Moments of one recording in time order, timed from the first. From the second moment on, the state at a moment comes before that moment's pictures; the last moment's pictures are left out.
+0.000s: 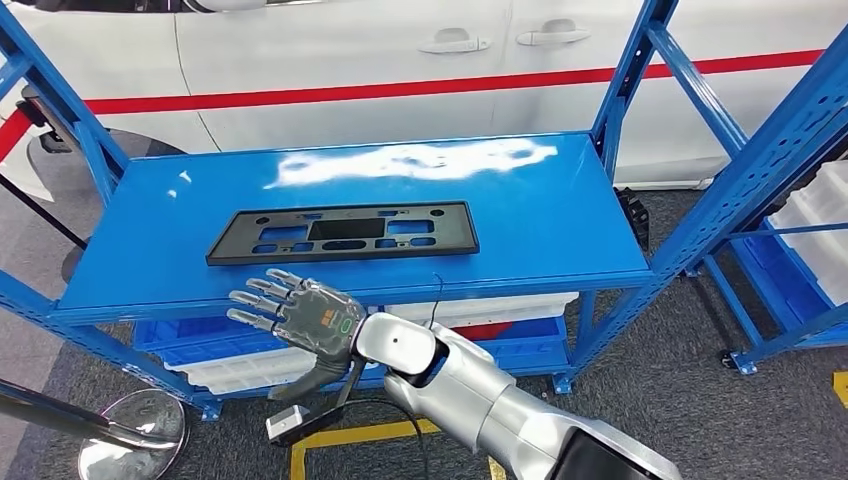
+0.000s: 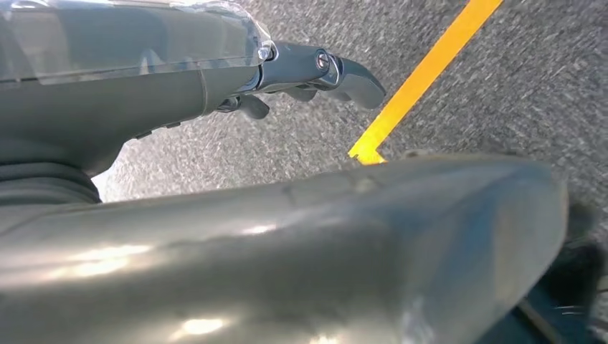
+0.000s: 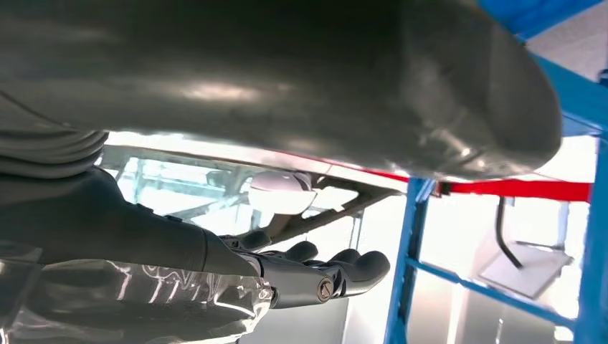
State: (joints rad) left arm -0.19 -0.23 0.89 -0.20 -1.52 0.03 -0.02; right arm -0.74 0.25 0.94 -0.83 1.27 -0.33 -0.30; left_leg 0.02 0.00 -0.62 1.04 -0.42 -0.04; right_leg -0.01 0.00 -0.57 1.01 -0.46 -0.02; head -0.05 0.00
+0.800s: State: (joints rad) left arm -0.19 -0.23 0.89 -0.19 -1.50 0.04 -0.01; right arm -0.90 0.31 0.80 -0.40 1.27 -0.35 -0.17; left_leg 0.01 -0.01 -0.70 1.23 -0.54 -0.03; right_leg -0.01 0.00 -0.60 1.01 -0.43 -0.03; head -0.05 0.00
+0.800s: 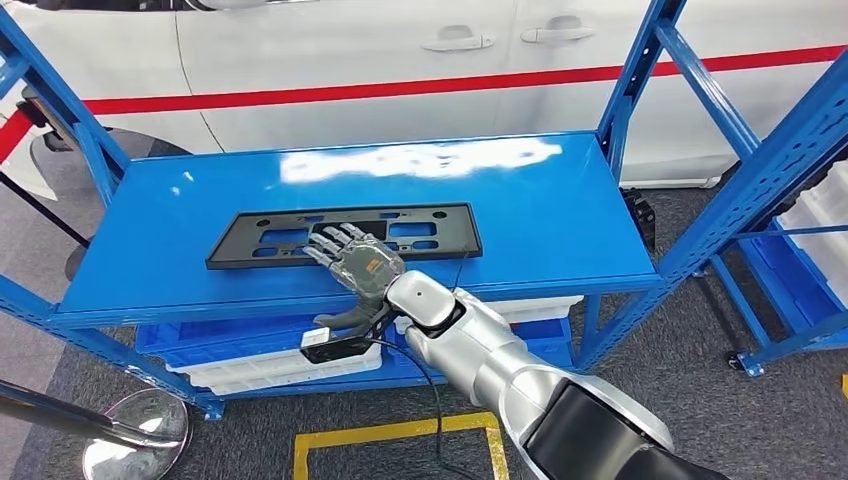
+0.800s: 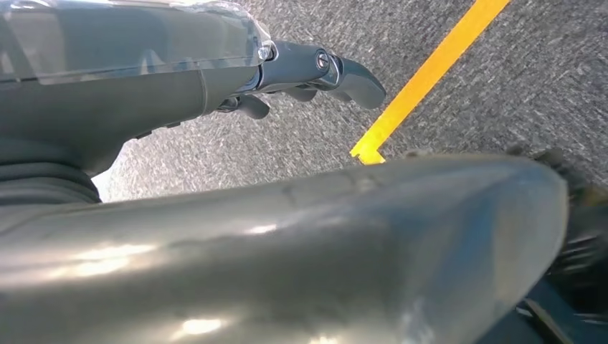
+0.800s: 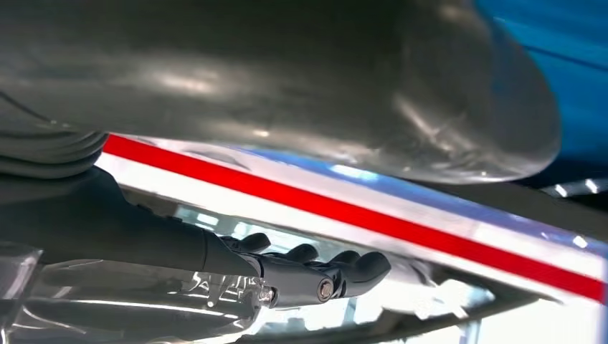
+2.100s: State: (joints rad) left arm -0.17 -0.23 0.90 -0.19 -1.49 0.08 -0.03; right arm -0.96 0.19 0.62 -0.30 1.31 -0.21 -0.03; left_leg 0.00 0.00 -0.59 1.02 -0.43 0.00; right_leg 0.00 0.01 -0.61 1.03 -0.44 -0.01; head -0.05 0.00
